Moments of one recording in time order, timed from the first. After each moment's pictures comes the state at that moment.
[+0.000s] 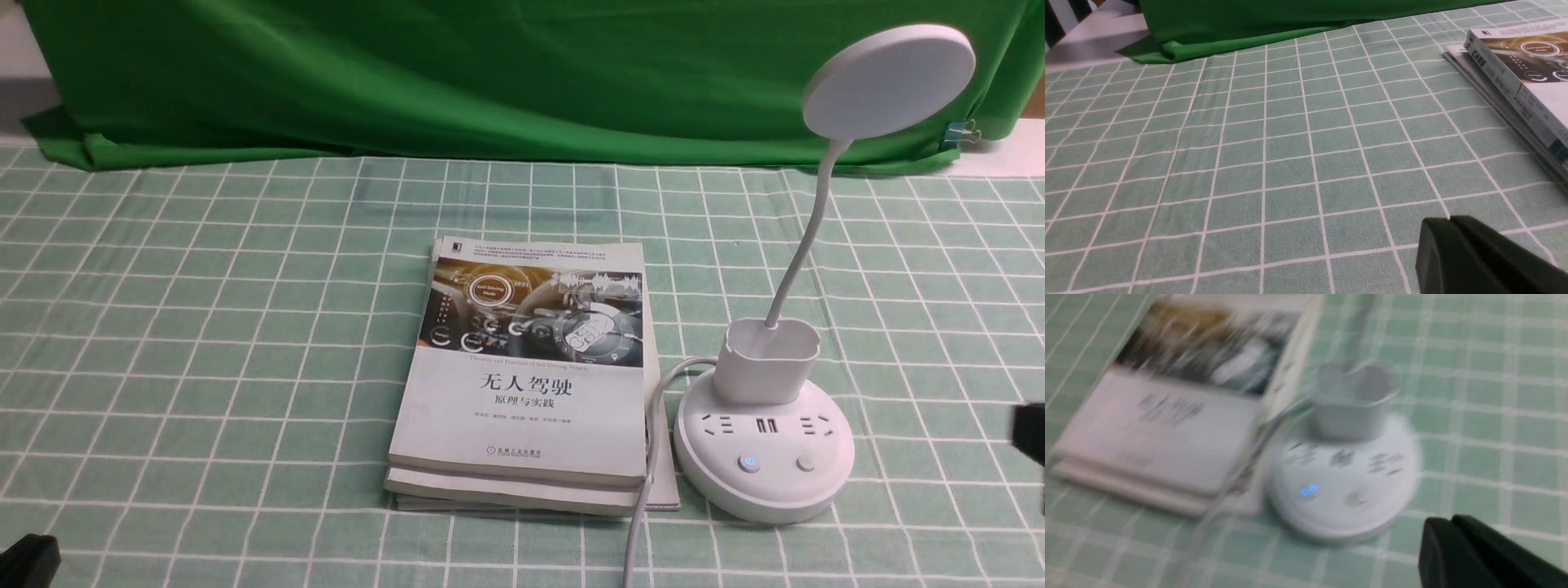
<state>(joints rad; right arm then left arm) 0.25 0.63 -0.52 0.03 0.57 0.05 0.02 0.00 0.01 -0.17 0.31 0.39</state>
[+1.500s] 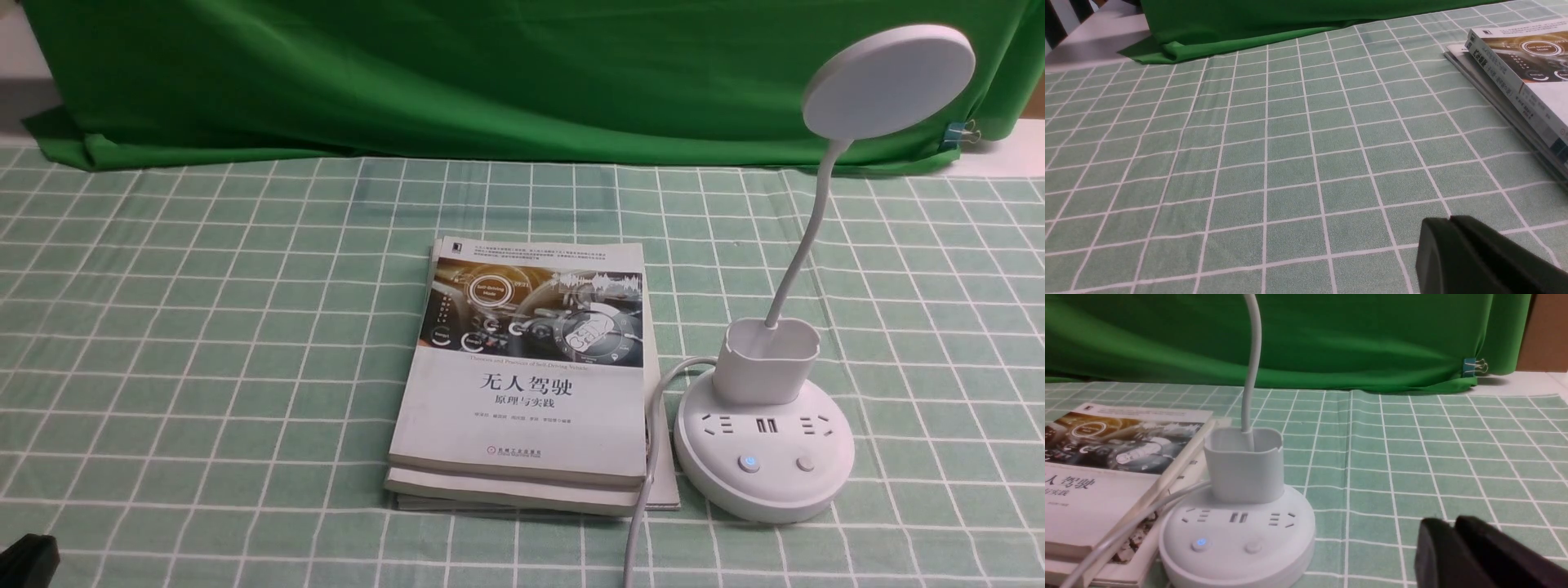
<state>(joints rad) 0.09 0.00 0.01 0.01 0.23 -0.05 0.02 0.00 0.01 -0.17 0.31 0.39</state>
